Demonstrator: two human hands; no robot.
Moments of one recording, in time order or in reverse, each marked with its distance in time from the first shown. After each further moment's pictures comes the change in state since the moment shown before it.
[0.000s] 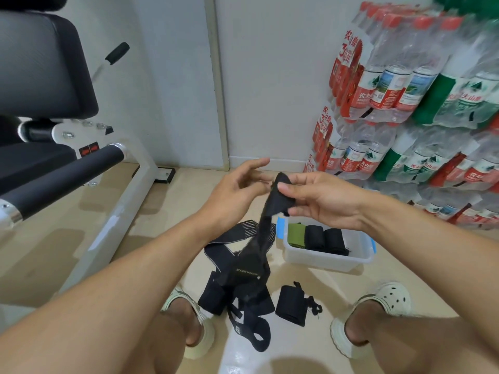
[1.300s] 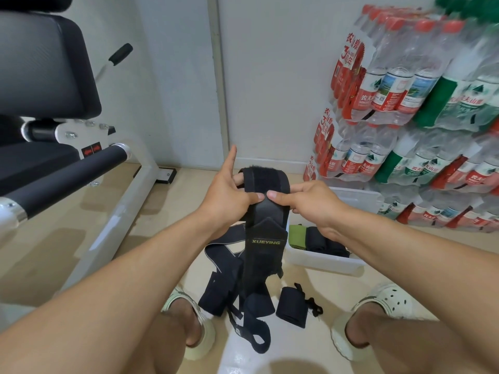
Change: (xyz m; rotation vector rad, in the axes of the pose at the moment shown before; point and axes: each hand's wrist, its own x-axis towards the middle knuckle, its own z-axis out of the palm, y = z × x) left_hand 0.002 -0.001 -0.003 -0.172 0.130 -0.147; right_hand 0.022 0.025 0.015 -0.314 0.440 -0.050
